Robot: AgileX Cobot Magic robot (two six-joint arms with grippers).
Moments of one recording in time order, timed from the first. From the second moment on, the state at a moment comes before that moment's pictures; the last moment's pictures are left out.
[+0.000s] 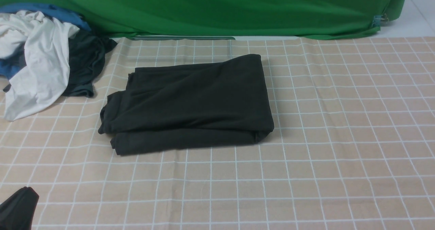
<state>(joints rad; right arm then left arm) 0.17 0.00 -0.44 0.06 0.24 -0.17 0.01 0.00 0.01 -0.04 0.24 -0.19</state>
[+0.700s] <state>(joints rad) -0.03 0.00 0.01 0.06 0.26 -0.15 0.01 0.00 0.01 -0.04 0.24 -0.19</state>
